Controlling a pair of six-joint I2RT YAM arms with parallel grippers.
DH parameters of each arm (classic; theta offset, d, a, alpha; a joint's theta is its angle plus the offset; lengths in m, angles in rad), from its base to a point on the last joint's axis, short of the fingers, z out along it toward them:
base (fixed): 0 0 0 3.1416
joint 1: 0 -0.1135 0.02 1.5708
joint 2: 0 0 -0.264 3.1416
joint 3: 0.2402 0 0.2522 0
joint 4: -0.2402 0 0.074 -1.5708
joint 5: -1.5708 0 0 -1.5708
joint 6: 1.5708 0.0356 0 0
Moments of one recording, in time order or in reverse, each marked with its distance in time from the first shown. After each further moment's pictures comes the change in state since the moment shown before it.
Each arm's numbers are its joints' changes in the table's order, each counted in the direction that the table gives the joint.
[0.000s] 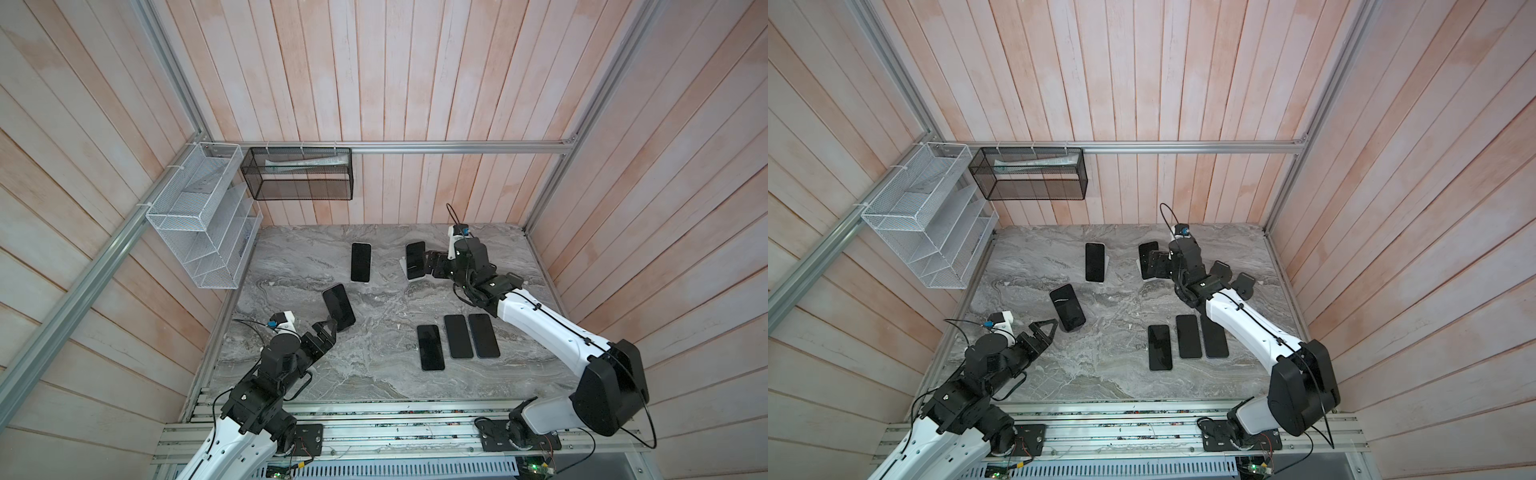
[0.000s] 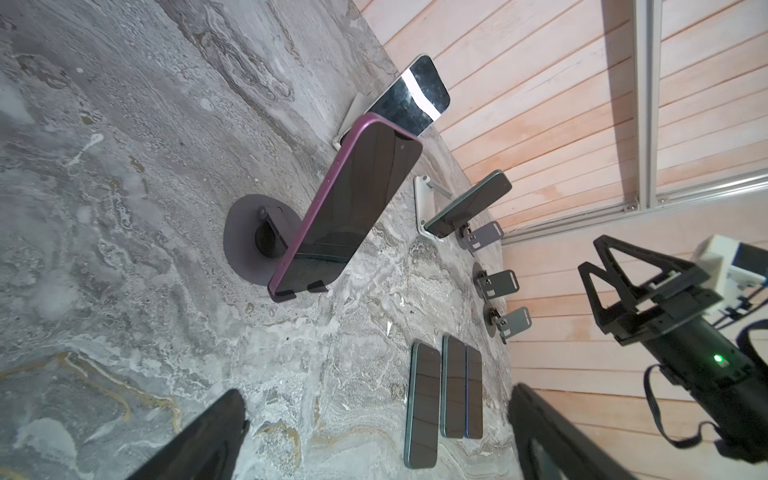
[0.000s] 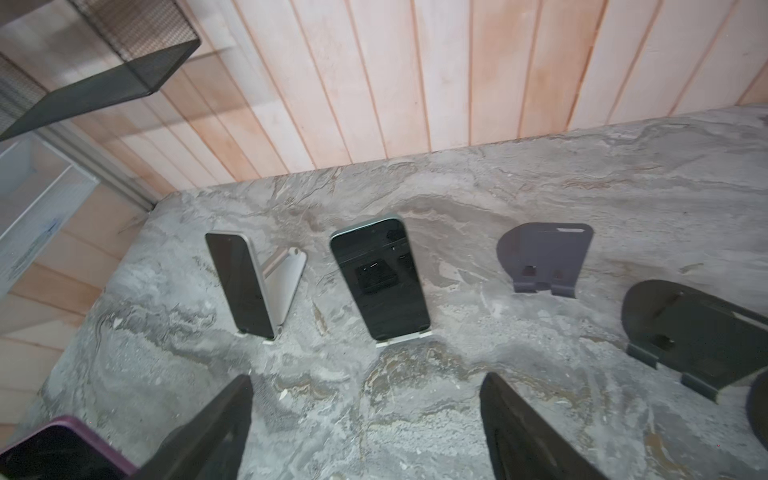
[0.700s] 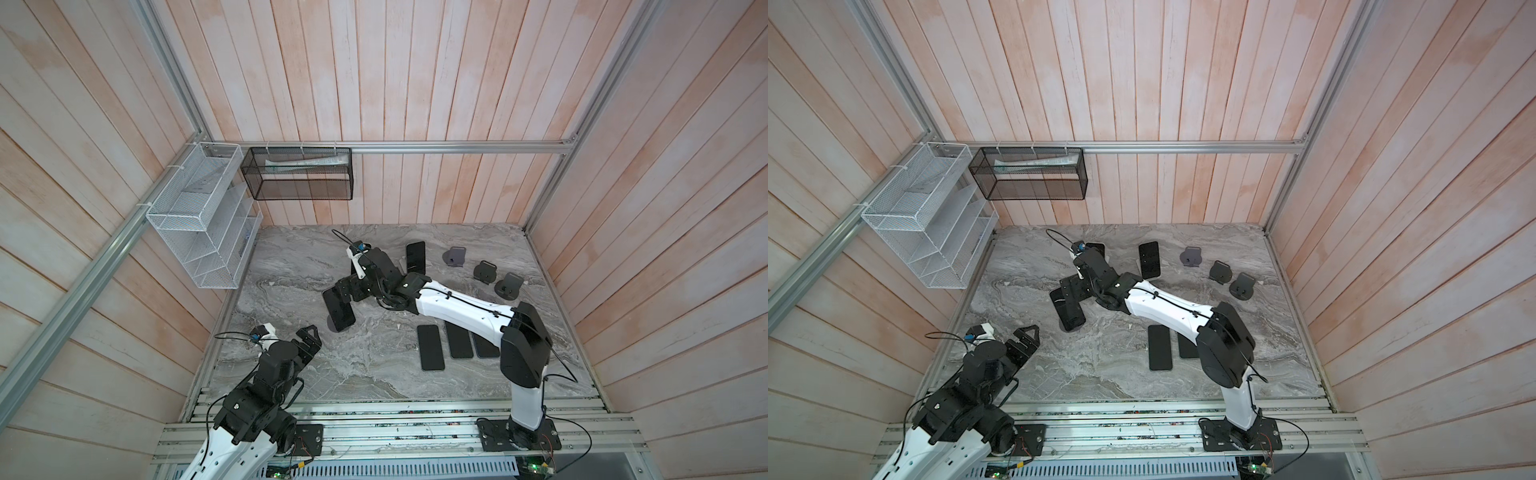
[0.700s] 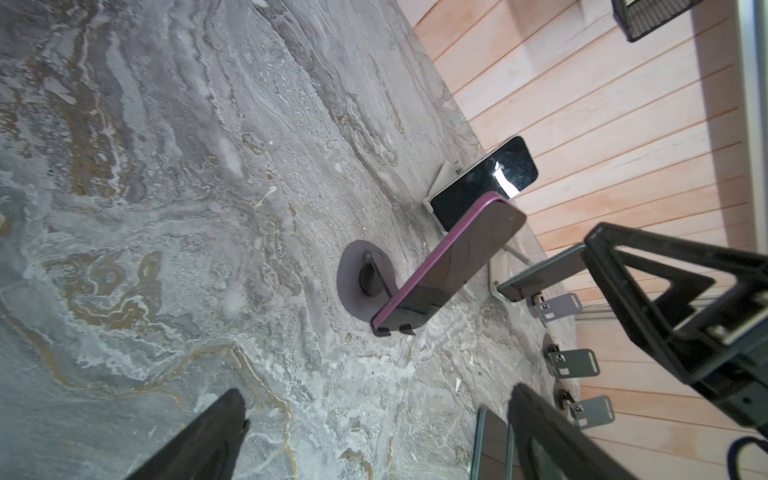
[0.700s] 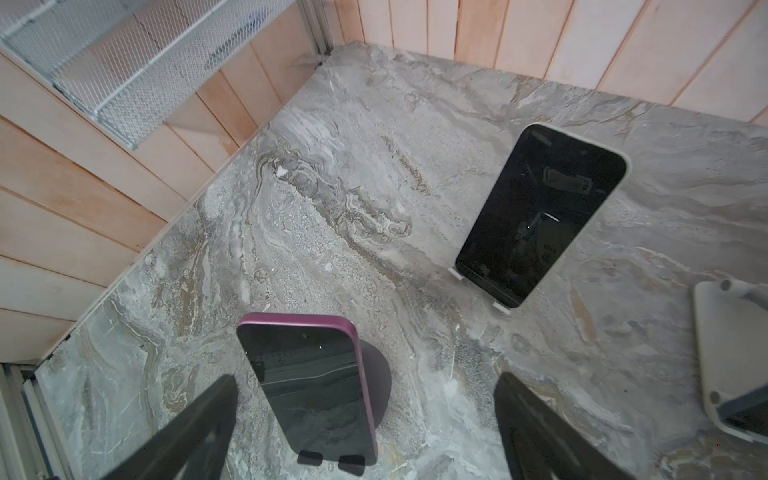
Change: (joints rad) left arm 0.000 -0.071 0.006 -0.211 0.254 -0.061; right arm -0.391 0.546 0.566 -0.168 0.050 -0.101
